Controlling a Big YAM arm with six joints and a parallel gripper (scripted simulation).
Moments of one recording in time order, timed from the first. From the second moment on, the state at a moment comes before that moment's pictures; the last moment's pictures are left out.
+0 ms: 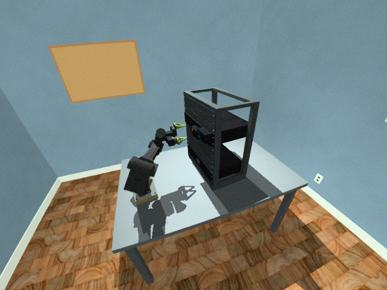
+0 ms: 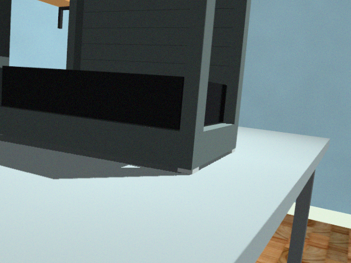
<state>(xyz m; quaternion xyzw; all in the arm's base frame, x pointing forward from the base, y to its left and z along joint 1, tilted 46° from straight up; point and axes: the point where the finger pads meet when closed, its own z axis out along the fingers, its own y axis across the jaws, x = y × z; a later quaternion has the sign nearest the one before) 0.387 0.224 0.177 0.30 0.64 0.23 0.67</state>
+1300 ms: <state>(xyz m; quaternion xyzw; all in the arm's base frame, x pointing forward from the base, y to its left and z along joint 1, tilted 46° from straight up) 0.381 0.183 0.248 0.30 0.63 0.23 0.67</state>
